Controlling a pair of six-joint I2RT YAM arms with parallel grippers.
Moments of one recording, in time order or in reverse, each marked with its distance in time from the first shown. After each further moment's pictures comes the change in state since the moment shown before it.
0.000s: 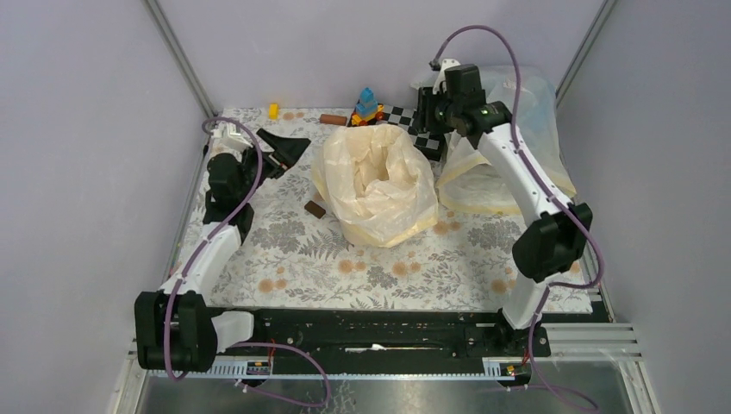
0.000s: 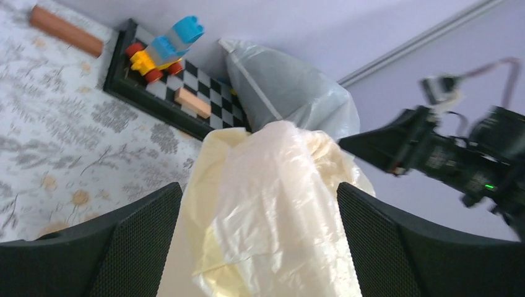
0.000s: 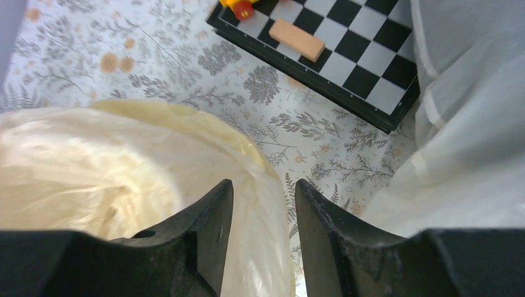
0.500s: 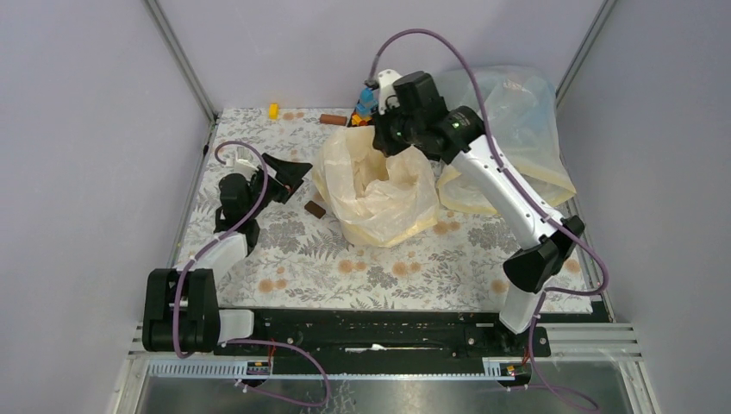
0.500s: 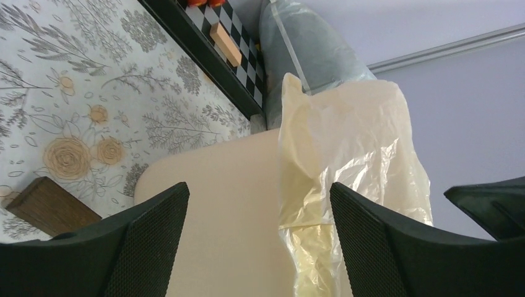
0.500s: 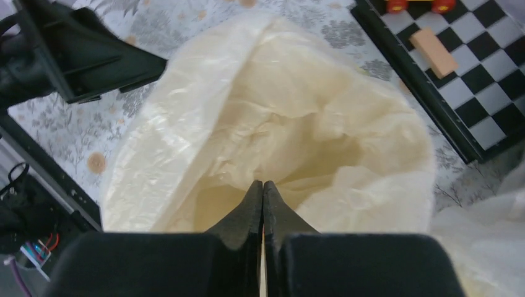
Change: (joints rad) left arm 0.047 0.068 -0.235 0.148 0.019 -0.175; right arm 0.272 -0.068 0.180 -0.222 0.010 -0.129
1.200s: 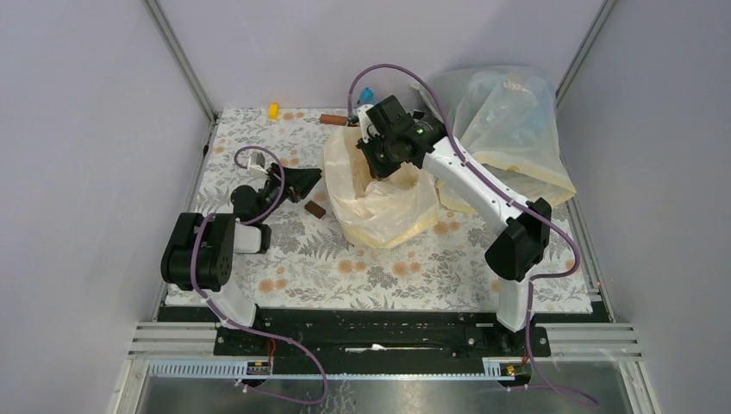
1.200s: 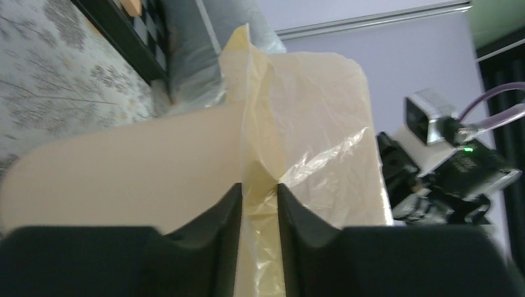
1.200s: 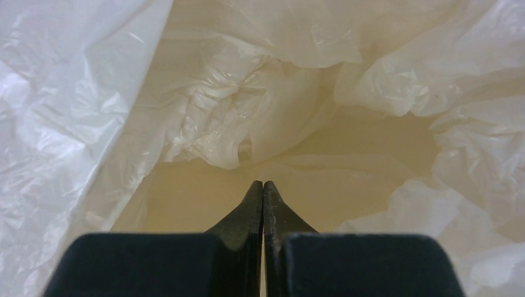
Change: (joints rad) left arm -0.023 0.399 -0.066 0.748 0.194 -0.453; right arm 0.079 0.150 -0.030 -0.107 0.026 -0.060
